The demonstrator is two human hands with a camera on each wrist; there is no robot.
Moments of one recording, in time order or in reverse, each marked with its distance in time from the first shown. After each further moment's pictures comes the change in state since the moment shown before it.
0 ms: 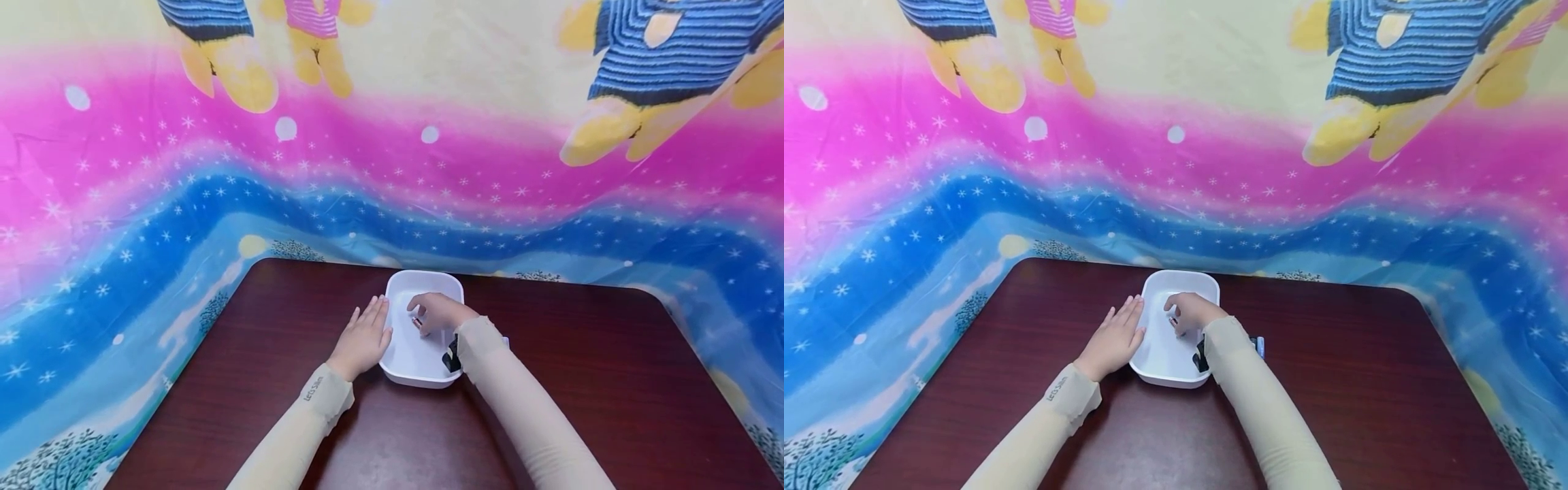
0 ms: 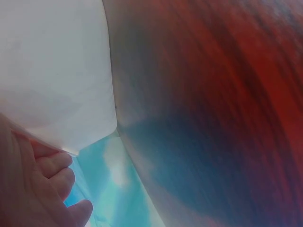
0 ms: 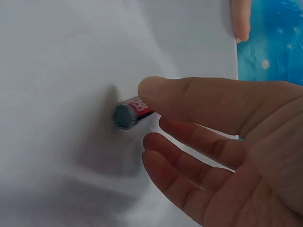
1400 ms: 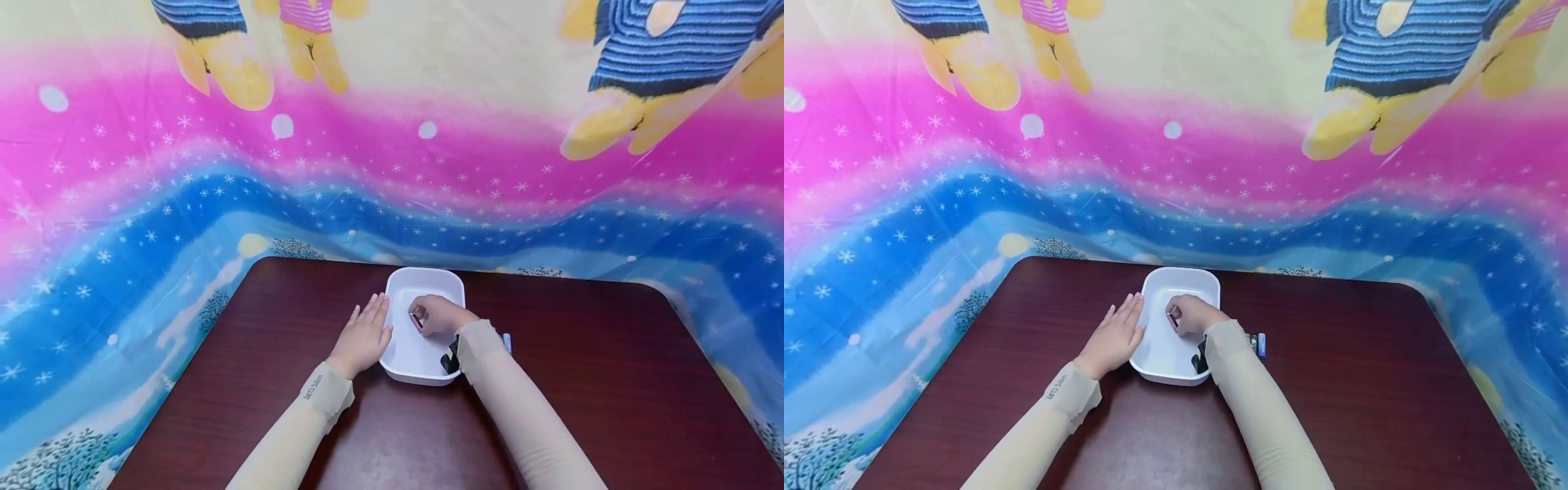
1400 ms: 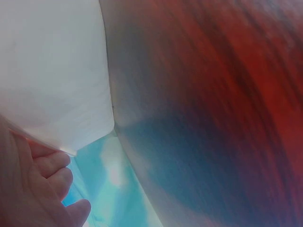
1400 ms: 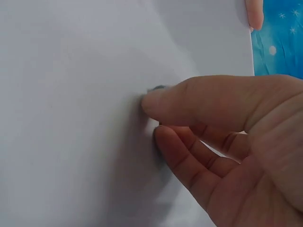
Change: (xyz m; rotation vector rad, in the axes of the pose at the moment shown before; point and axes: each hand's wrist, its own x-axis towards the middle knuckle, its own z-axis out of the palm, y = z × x) left_hand 0.002 -0.001 0.001 0.005 0.017 0.017; right_hand 0.006 0.016 0.016 0.034 0.064 -0.040
